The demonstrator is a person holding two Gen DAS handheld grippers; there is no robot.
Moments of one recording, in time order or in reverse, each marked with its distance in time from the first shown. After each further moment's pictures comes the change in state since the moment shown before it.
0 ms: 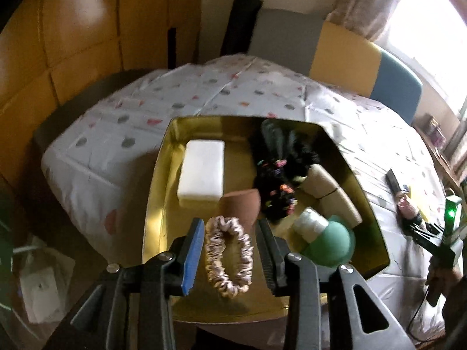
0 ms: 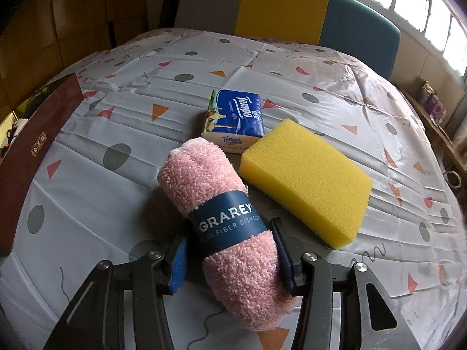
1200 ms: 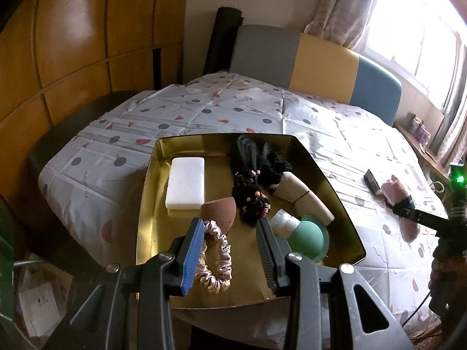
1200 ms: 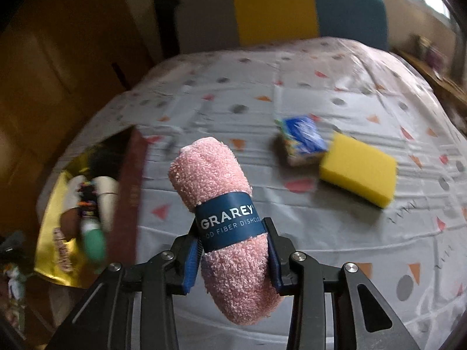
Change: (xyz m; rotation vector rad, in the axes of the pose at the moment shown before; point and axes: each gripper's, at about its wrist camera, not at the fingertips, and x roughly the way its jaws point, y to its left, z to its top) left arm -0.033 -0.013 -0.008 0.040 -0.076 -0.045; right arm -0.085 0.070 0.026 0.237 -0.030 0.212
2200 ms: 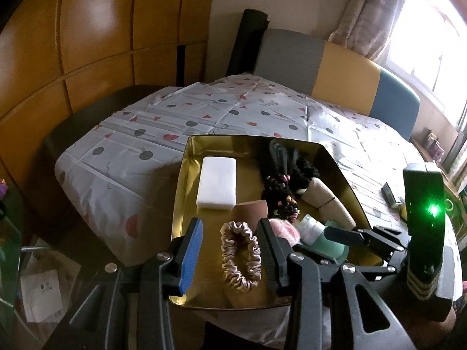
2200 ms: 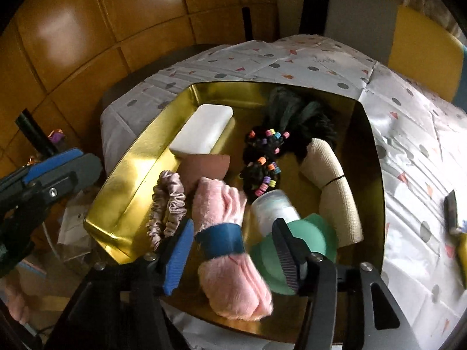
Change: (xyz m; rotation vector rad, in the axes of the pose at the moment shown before) left arm -0.003 0.032 -0.002 -0.083 -0.010 0.064; right arm 0.052 0.224 -0.041 -0.452 0.143 0.248
